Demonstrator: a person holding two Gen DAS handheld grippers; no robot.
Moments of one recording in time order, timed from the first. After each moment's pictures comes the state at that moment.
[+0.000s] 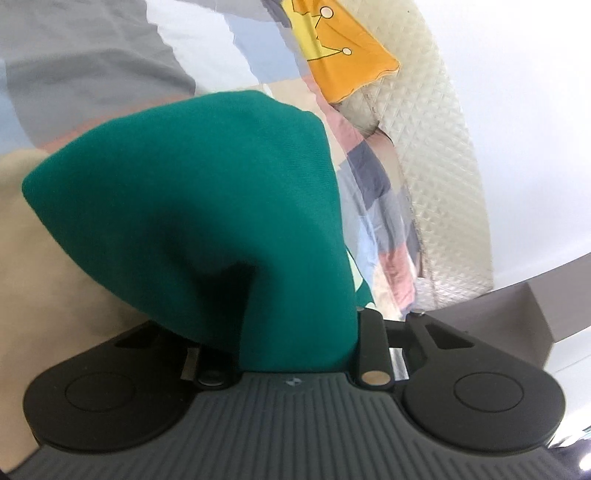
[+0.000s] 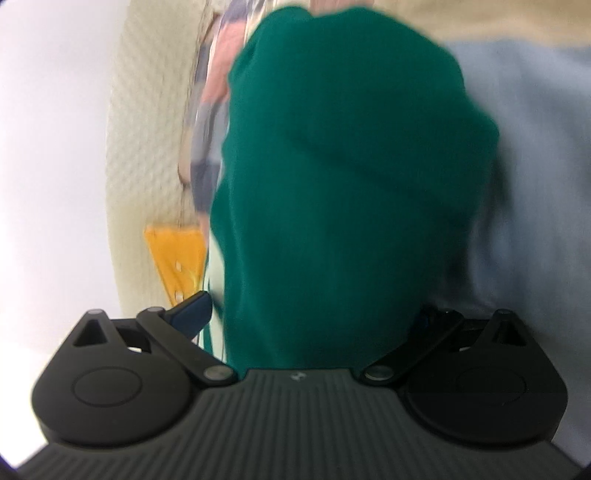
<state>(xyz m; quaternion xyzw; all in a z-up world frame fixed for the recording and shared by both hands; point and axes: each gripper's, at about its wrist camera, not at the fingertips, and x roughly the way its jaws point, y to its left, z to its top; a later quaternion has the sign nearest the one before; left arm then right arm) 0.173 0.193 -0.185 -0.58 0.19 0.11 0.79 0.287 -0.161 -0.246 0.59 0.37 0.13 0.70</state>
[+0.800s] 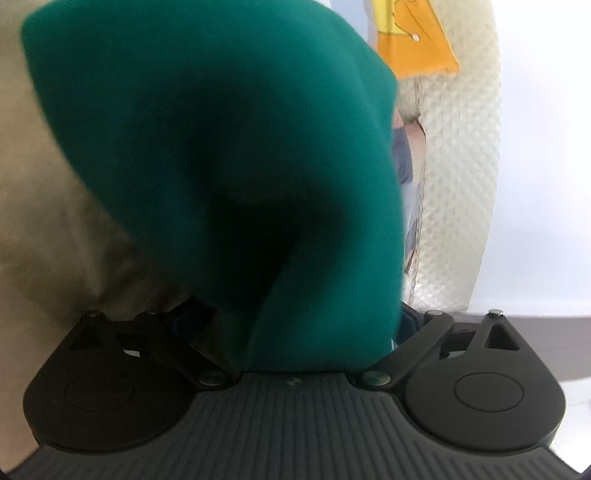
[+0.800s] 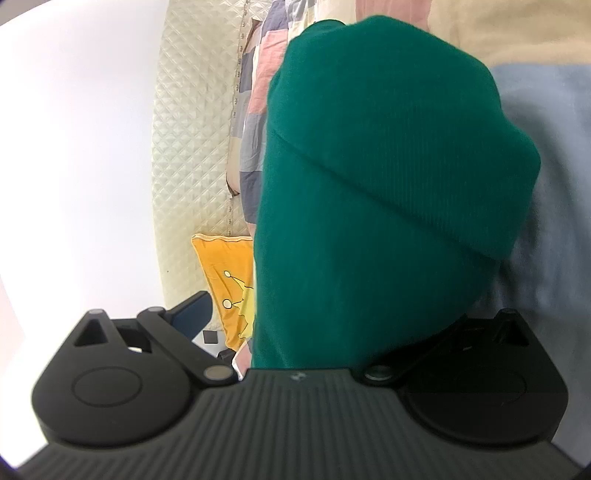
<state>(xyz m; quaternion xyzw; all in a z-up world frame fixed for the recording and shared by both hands) 0.200 0.190 -0.225 -0.70 0.21 0.08 0.67 0.300 -0.160 -0.240 0.62 0.32 0.19 0.69</state>
